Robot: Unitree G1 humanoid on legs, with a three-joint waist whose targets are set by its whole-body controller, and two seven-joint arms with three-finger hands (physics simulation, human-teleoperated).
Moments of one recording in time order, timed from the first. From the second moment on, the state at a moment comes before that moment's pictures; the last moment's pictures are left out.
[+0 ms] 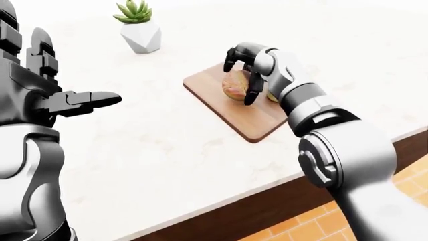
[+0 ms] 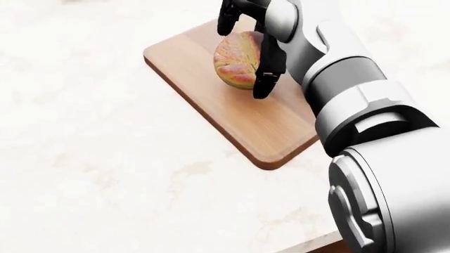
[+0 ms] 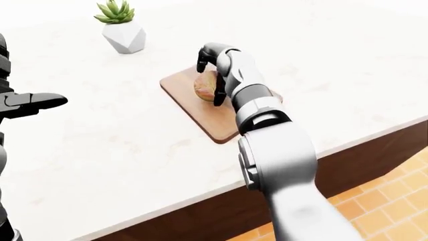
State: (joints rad) left arm -0.43 0.49 0.45 -0.46 -0.44 0.48 0.09; right arm -1.56 -0.16 -0.07 1.43 -1.12 -0.01 0.31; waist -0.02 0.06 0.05
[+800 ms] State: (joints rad) left arm -0.44 0.49 0.45 -0.46 -0.44 0.48 0.09; right arm -1.65 -0.21 -0.06 1.42 -1.12 -0.02 0.57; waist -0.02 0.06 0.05
